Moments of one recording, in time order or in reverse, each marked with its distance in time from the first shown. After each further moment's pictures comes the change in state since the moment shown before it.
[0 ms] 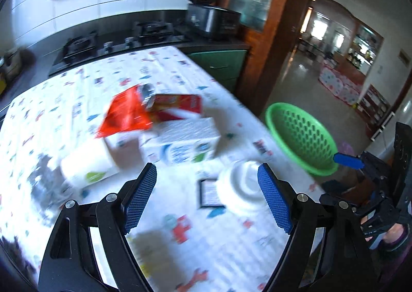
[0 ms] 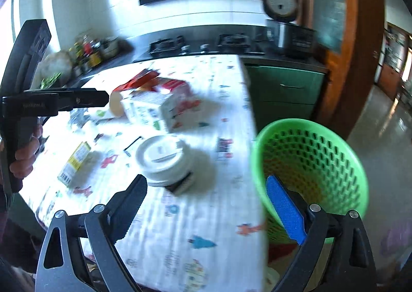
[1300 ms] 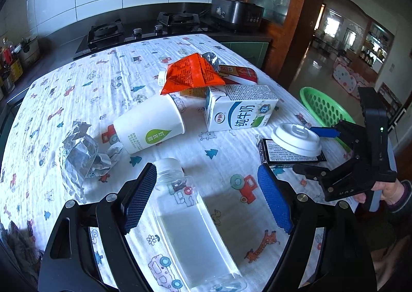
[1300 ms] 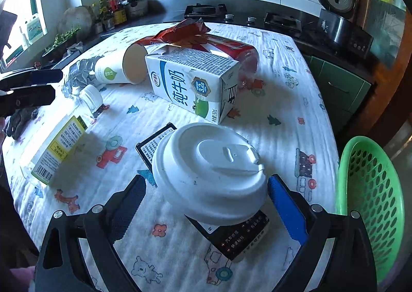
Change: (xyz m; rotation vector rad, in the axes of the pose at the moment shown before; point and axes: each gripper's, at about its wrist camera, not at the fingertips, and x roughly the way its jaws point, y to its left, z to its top) left arm -0.016 0.066 -0.046 -0.005 0.022 0.072; right arm 0.113 0.050 0.019 -0.149 0.142 0.074
